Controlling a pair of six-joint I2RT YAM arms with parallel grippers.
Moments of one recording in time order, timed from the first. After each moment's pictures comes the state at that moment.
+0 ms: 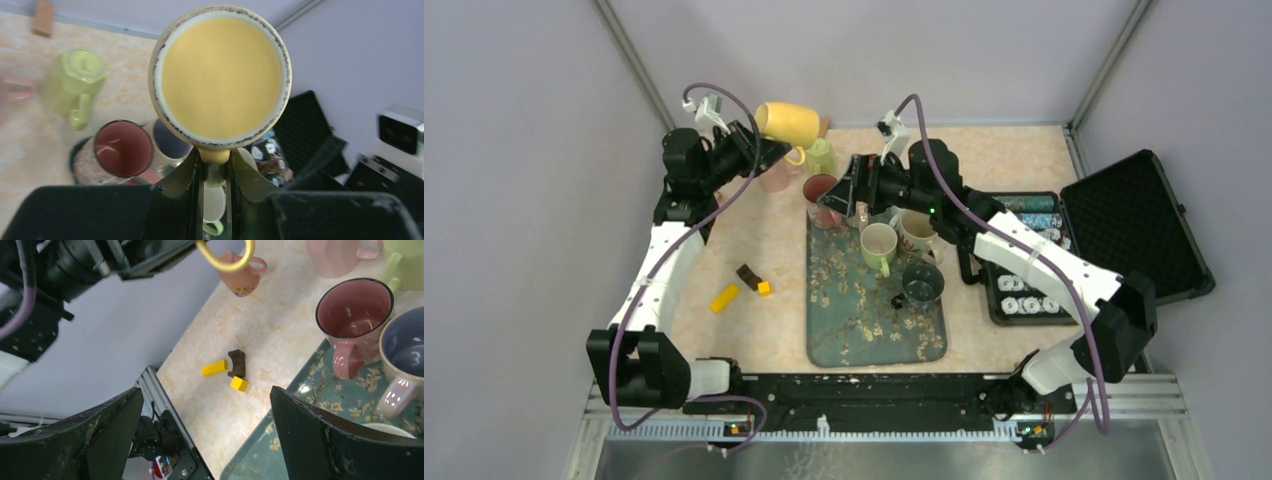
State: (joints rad) left arm -0.04 1.30 1.20 -0.02 0.58 -0.67; right arm 0.78 1.45 1.34 -0.12 -0.27 0.59
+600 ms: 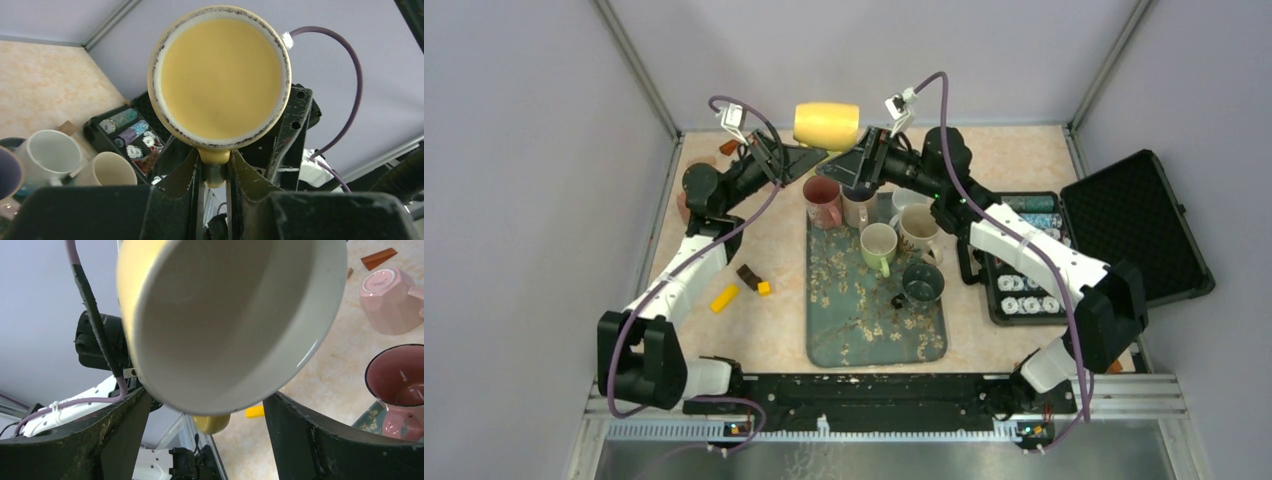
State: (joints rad) left arm -0.17 1.30 0.94 0.81 0.81 -1.28; right arm 0.69 1.52 1.34 0.24 -0.44 0.80
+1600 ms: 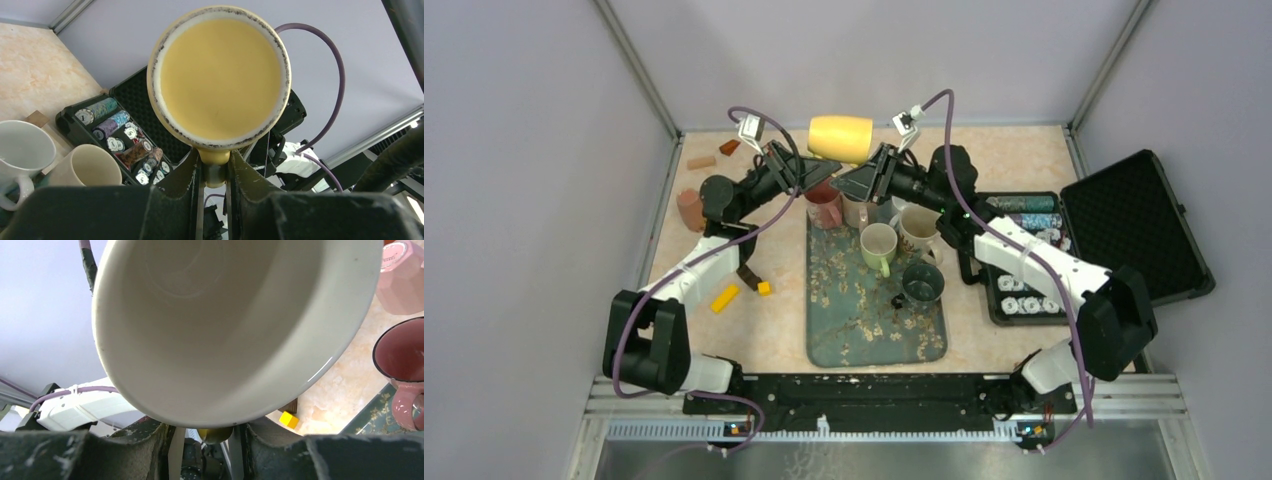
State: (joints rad) left arm -0.24 1.39 0.86 1.05 0.80 -1.39; right arm 0.68 1.47 1.18 0.38 -0.47 0.88
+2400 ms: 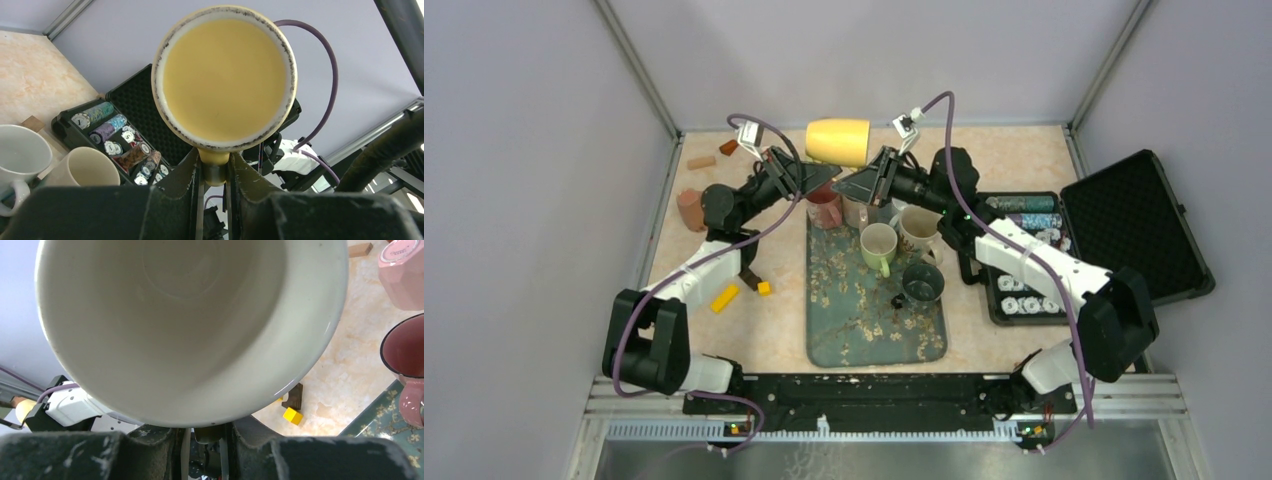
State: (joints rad) left arm -0.26 1.39 0.81 1.14 0.79 -1.40; right arm 0.68 1.46 1.16 0.40 -0.50 0.89
